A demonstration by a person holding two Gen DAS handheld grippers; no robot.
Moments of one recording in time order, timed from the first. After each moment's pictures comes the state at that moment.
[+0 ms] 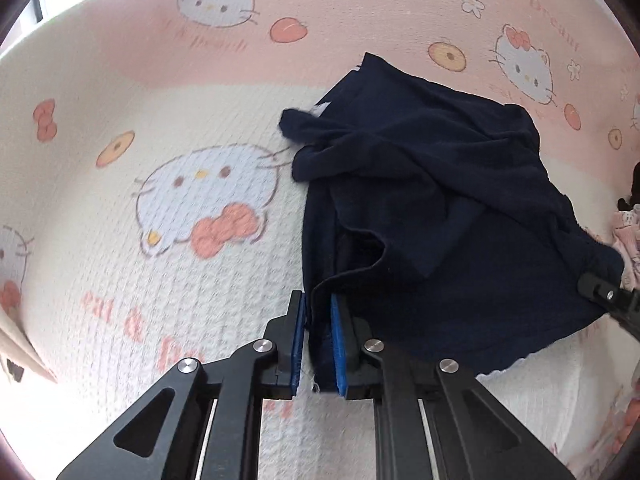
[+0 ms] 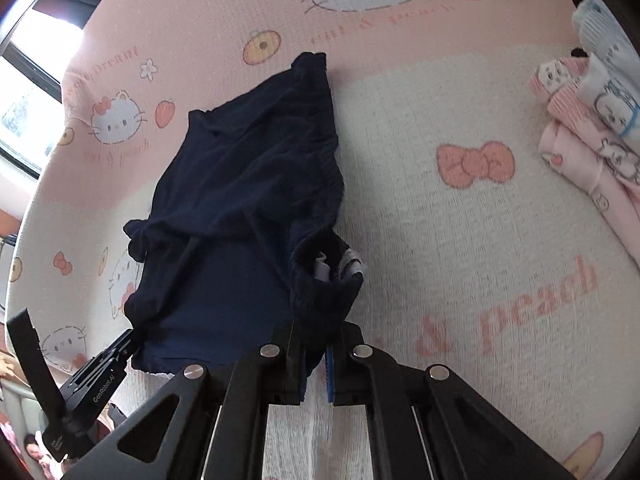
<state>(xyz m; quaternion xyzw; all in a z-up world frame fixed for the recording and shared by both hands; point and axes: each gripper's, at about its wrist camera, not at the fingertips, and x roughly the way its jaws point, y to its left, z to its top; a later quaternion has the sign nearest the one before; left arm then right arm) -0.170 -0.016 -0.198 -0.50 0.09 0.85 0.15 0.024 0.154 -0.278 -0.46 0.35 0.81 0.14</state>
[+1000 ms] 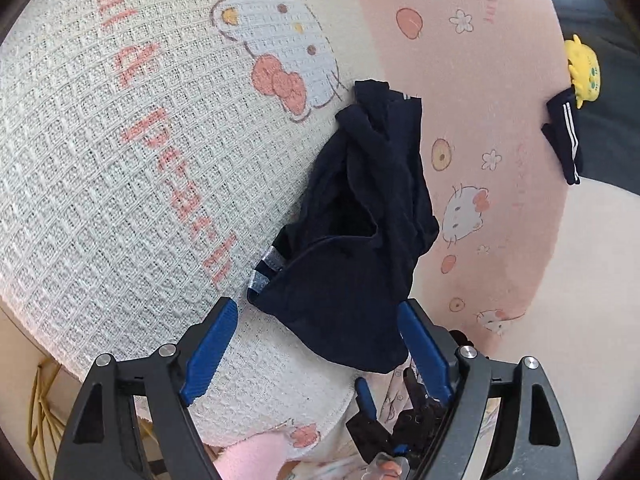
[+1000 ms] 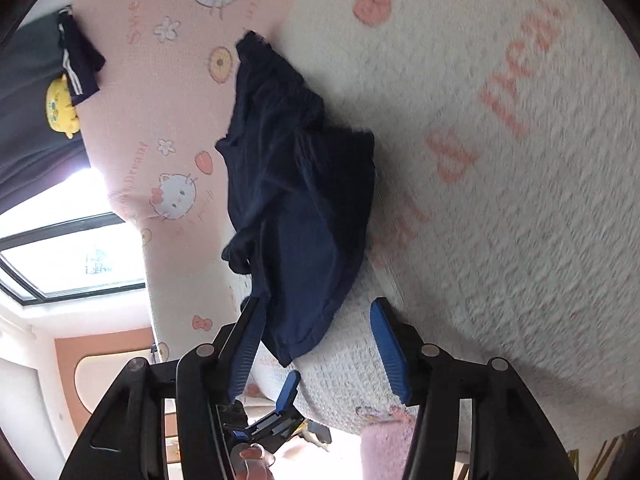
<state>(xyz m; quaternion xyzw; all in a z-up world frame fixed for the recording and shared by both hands) -0.157 -0.110 -0.230 -0.59 -0.42 0.65 0.20 0.070 0.148 -0.325 -0.35 0.67 0.65 0.03</state>
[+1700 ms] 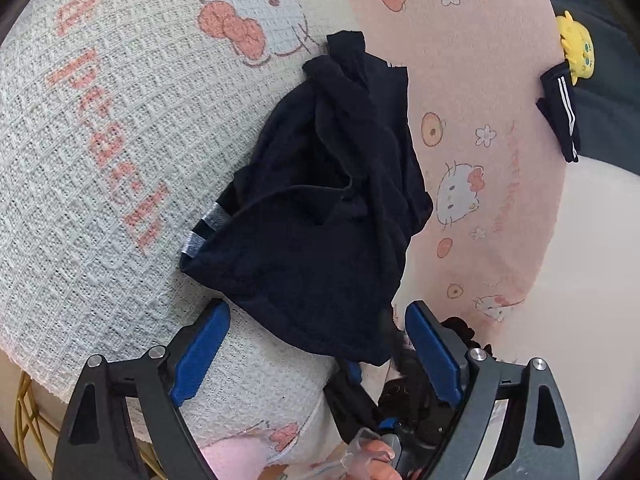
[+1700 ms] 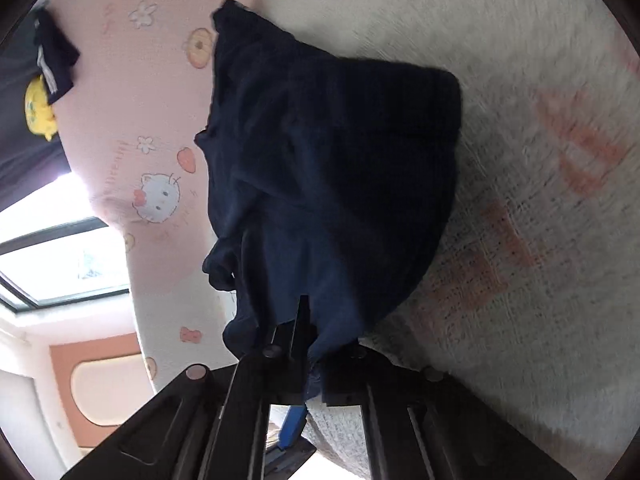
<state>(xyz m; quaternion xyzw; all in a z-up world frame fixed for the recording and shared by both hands) -0.164 -0.061 -0.239 -0.60 -0.42 0.64 0.23 0.022 0.143 -0.346 -0.34 0.69 0.64 0.02</state>
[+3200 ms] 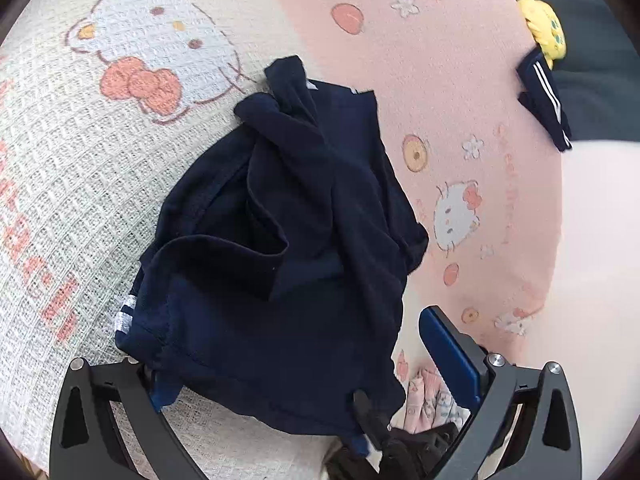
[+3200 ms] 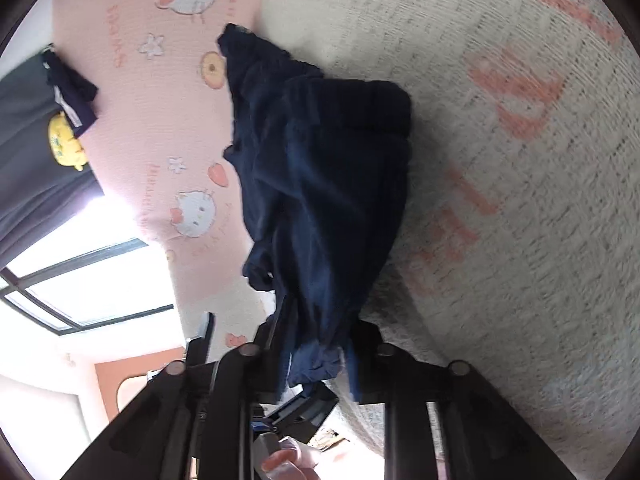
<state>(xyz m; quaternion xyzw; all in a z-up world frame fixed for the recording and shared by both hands) -0.189 -0.033 -0.235 -0.53 -0.38 0.73 0.23 0.014 0.148 -0.344 -0.30 0.73 0.62 -0.02</state>
